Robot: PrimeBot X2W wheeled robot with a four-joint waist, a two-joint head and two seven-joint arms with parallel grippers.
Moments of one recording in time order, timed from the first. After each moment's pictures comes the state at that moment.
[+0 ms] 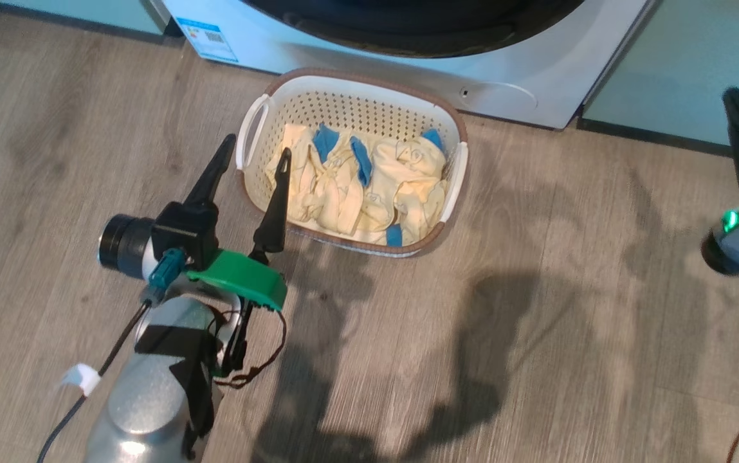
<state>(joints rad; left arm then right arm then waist) -0.38 0.07 -0.11 0.20 -0.06 -0.03 -0.26 -0.62 -0.04 -0.21 0.45 1.52 0.13 0.40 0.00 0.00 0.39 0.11</state>
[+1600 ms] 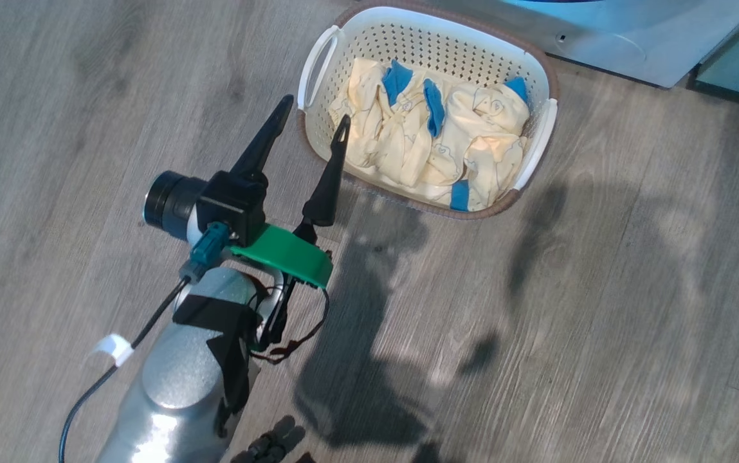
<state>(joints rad) -0.47 0.03 -0.20 0.19 -0.07 -0.04 -0.26 -1.38 -0.19 -0.07 1.01 1.66 0.13 0.57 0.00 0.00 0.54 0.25</state>
